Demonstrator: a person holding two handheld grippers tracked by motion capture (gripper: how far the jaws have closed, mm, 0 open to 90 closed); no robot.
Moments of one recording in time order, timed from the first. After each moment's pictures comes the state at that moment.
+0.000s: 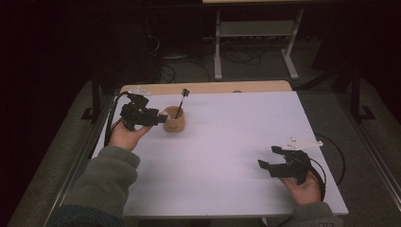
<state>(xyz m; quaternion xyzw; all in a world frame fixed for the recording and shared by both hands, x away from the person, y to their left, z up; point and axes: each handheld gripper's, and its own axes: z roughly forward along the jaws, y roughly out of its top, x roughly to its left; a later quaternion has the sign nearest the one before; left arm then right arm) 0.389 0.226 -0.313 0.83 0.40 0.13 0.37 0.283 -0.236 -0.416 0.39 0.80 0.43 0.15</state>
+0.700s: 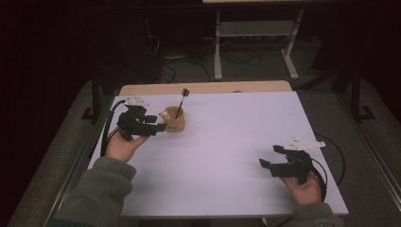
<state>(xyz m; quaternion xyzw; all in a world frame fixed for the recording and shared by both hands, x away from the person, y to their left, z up) 0.362 0.228 -0.319 0.84 0.38 0.14 0.38 0.281 -0.239 -0.415 0.39 0.80 0.43 0.16</state>
